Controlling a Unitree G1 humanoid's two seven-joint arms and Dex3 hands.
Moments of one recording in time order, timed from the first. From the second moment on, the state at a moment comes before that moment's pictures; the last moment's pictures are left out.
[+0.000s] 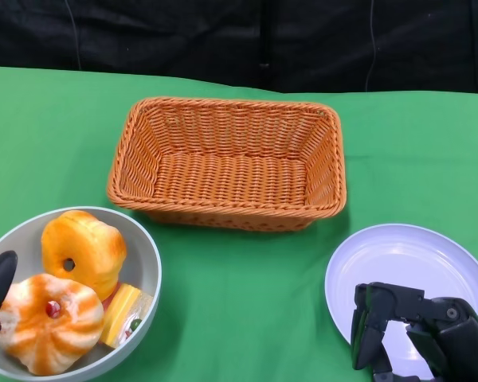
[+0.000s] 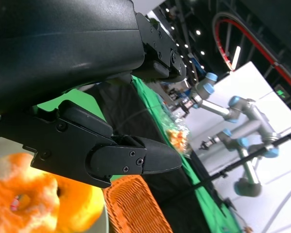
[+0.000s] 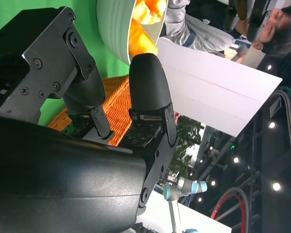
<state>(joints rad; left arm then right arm) 0.37 0.04 0.36 -0.45 0.16 -0.27 0.11 0.25 -0.10 0.15 -0.06 0.02 -0.73 0.25</state>
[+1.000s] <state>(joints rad) 0.33 0.05 0.38 -0.36 0.05 0.02 0.08 0.25 -0.10 0.16 -0.06 0.01 -0.73 0.24</state>
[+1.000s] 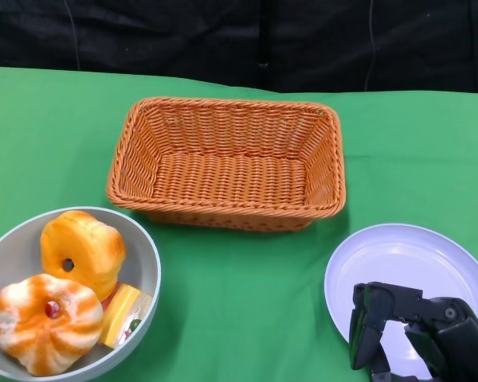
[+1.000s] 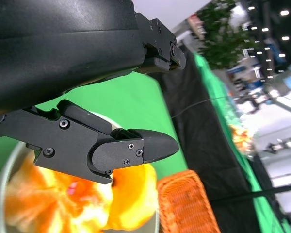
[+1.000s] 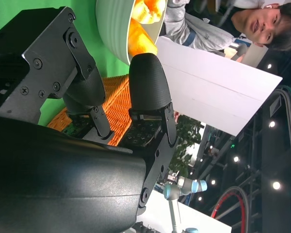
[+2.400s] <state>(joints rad) 0.30 0.21 0.42 -0.22 -0.55 0.29 -0.35 0.25 -0.10 0.15 -0.07 0.03 -0.72 0.25</state>
